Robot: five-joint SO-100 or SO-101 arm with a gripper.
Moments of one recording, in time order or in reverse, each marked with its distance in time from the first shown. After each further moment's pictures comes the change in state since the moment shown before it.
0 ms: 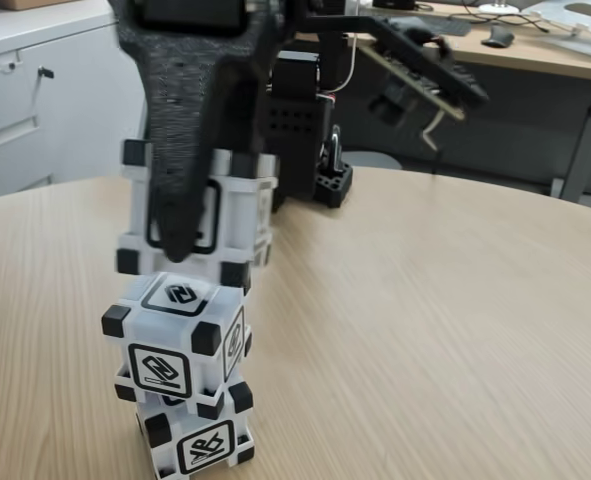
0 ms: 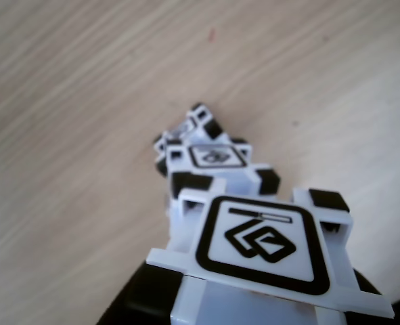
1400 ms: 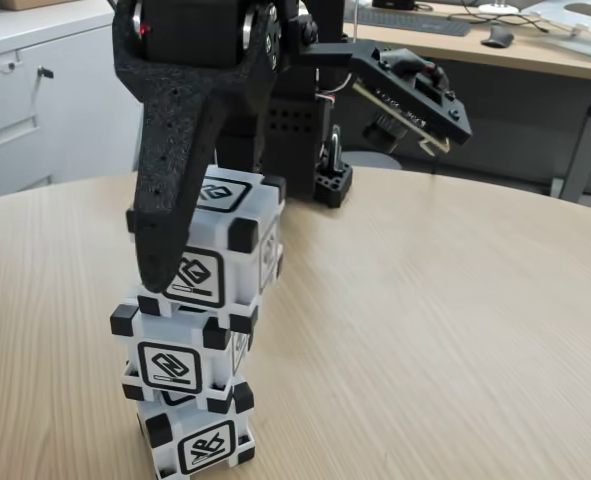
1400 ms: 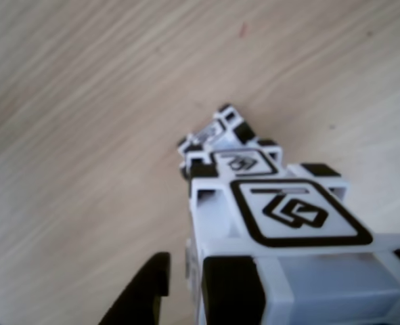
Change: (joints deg) arm -0.1 0.1 4.3 0.0 0.9
